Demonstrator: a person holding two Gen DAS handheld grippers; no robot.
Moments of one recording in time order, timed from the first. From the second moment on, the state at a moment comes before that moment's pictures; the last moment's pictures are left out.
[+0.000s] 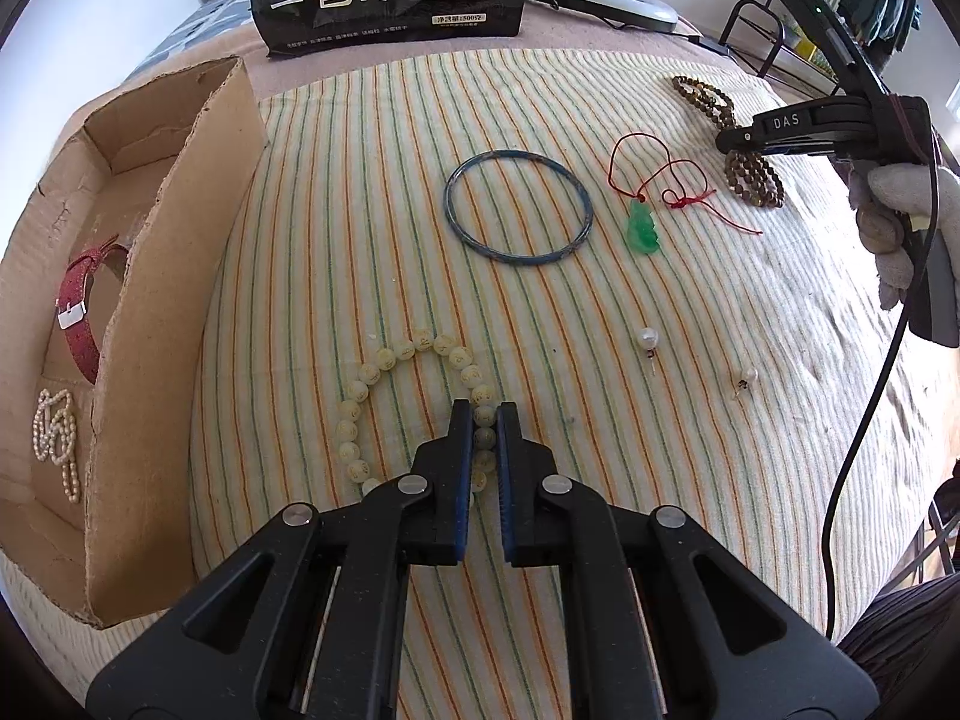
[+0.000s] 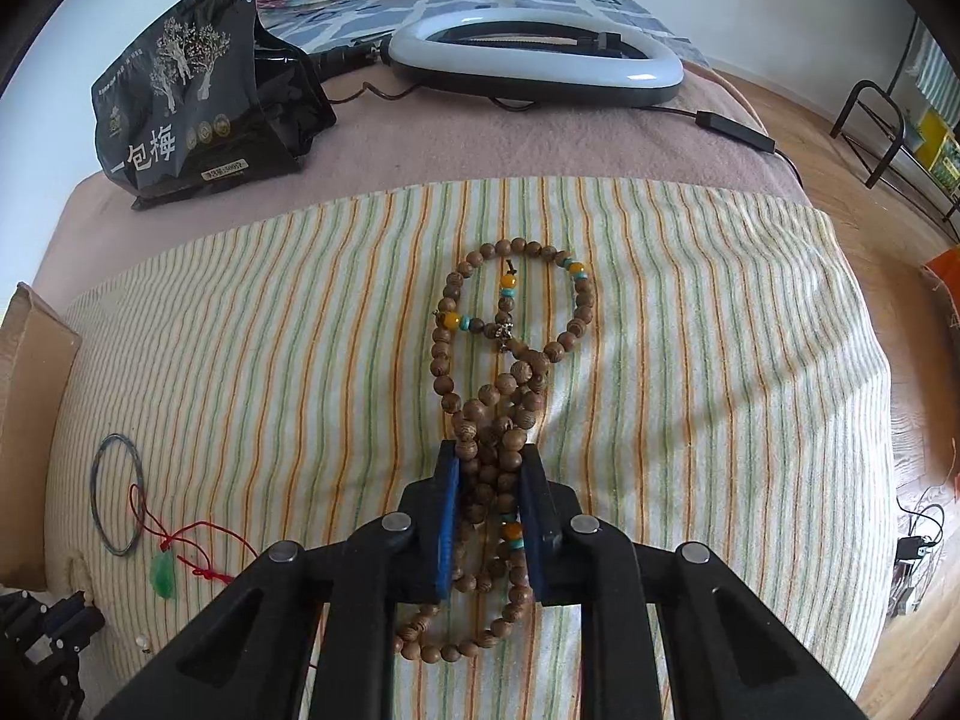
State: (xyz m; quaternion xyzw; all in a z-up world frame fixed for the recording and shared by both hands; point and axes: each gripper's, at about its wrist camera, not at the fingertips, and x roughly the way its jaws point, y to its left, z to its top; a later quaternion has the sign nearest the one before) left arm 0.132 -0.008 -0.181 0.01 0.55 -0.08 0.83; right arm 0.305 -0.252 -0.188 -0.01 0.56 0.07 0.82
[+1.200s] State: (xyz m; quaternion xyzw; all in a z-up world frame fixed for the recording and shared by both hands) left arm 0.099 0.033 -0.059 -0.08 0.42 -0.10 0.90; right arm 0.198 -0.240 -0.009 0.00 0.40 0.14 0.91
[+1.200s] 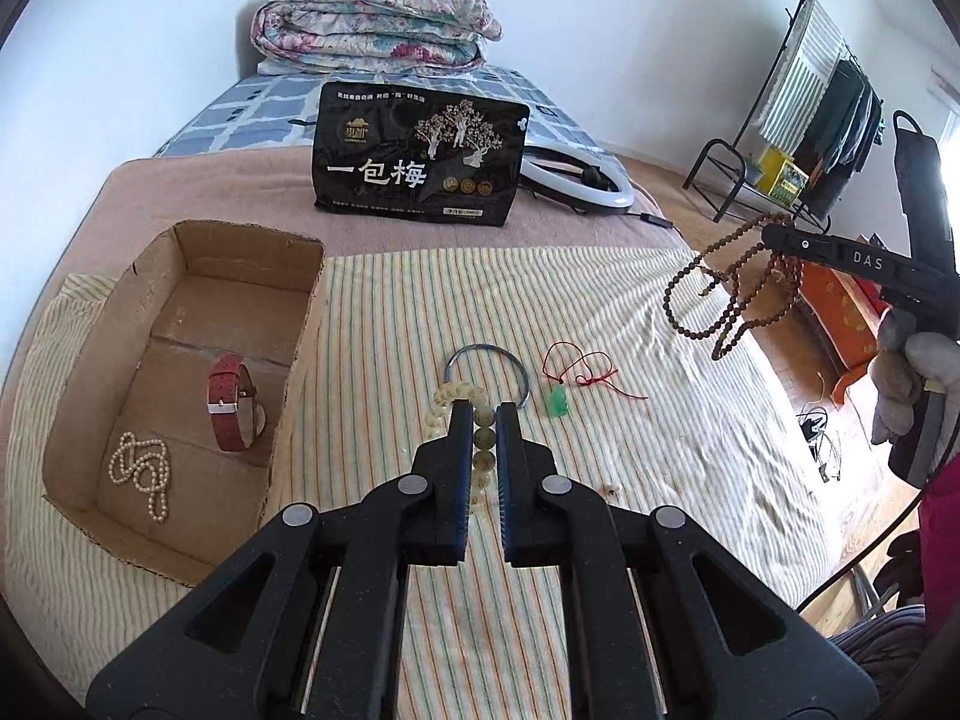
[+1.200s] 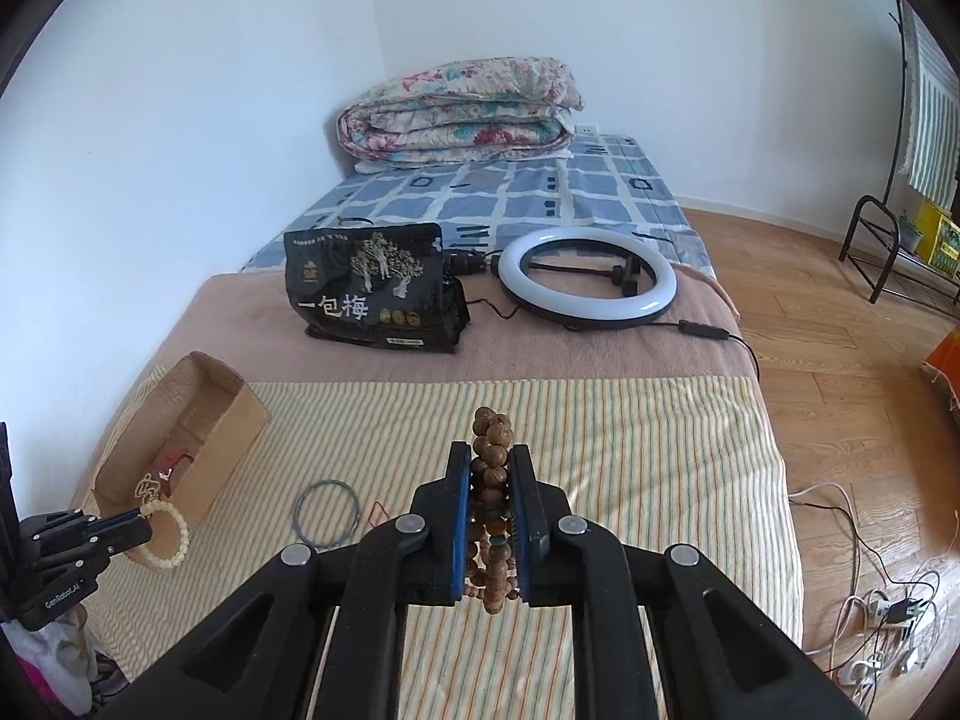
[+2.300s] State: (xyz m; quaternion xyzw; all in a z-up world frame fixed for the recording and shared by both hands) left arm 0.065 0.162 -0.010 -0.10 0.36 0.01 0.93; right arm 0.165 -0.081 0.044 -0.02 0.35 0.30 0.89
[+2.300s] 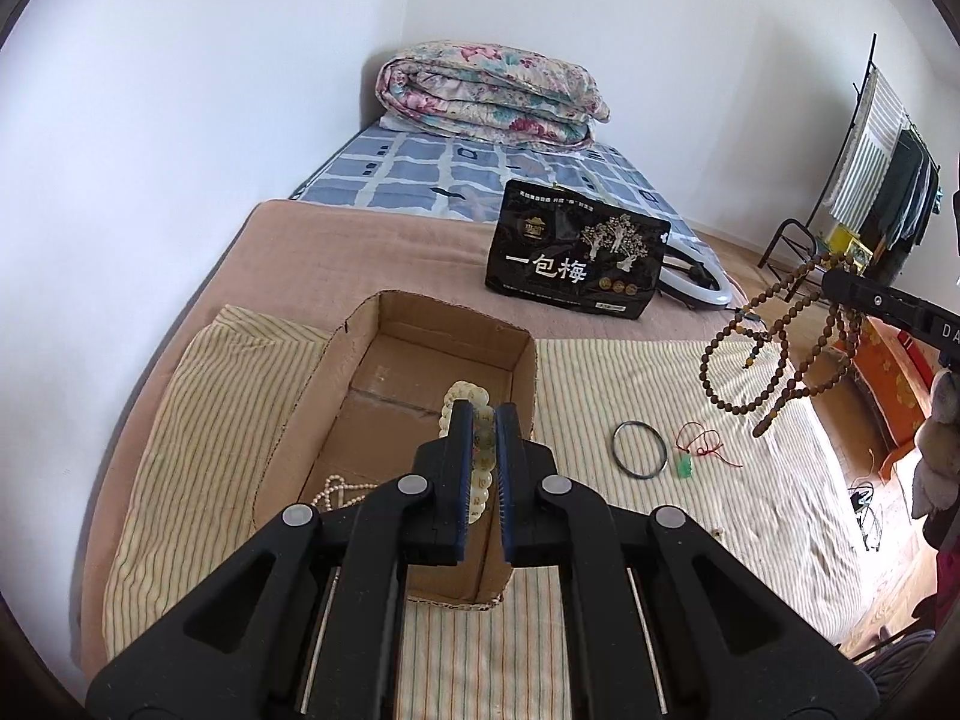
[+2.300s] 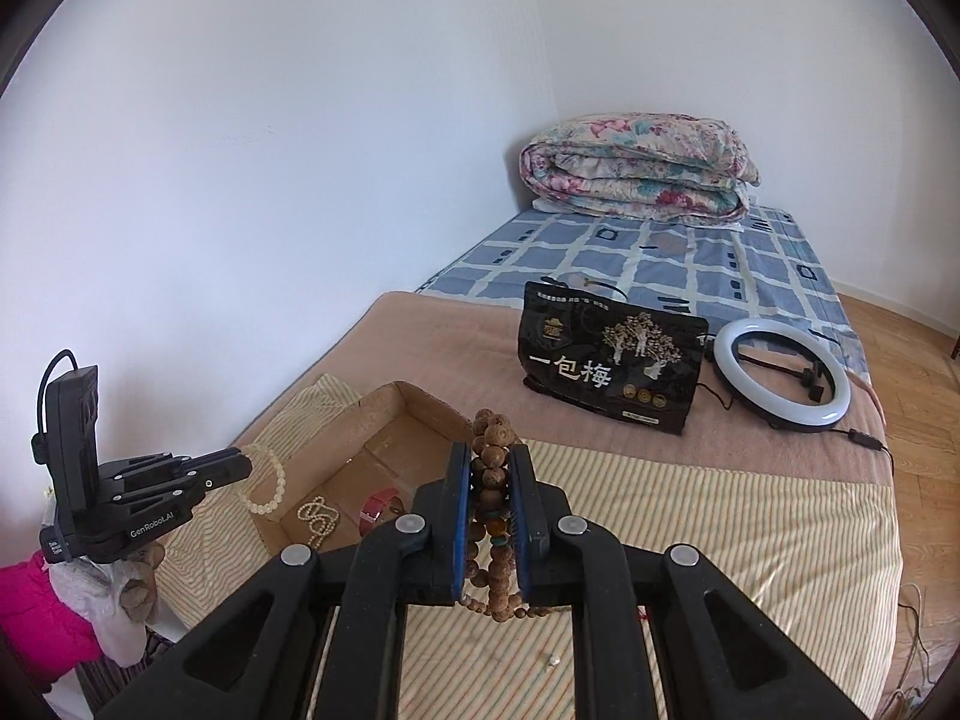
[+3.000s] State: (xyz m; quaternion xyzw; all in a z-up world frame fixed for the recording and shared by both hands) left arm 0.079 0.177 -0.034 -0.11 0.40 0.02 0.91; right arm 0.204 0.036 0.015 -0.07 0.37 0.35 0.86
